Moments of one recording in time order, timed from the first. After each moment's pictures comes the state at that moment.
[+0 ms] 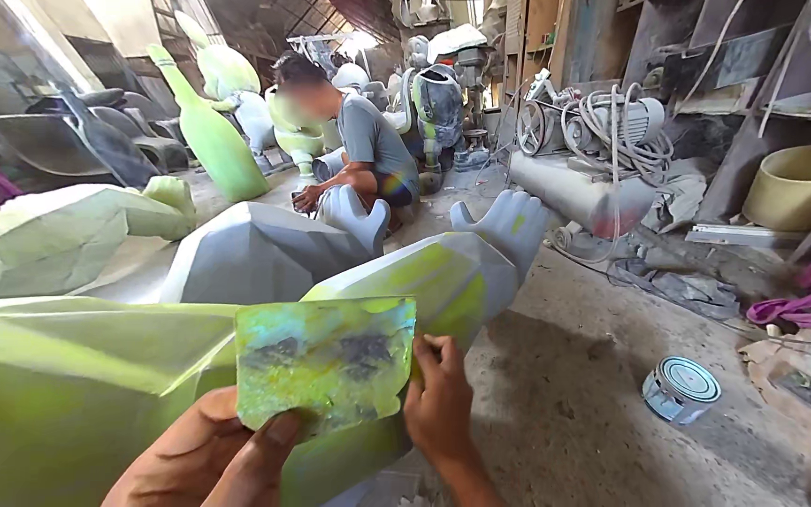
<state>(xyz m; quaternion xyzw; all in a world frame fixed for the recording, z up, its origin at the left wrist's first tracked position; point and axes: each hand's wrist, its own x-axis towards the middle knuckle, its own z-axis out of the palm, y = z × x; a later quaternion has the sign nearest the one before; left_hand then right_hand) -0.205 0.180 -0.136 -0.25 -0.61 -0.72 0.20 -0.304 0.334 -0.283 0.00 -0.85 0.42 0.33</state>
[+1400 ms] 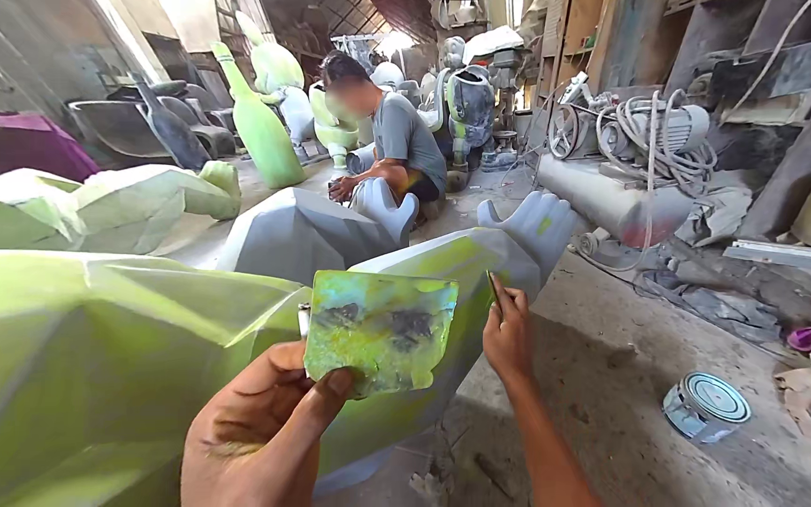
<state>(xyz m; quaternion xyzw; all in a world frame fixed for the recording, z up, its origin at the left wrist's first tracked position) -0.195 0.183 -0.133 -0.21 -0.63 -0.71 0.24 -0.362 0.410 -0.275 -0.03 -0.83 0.44 0.33</state>
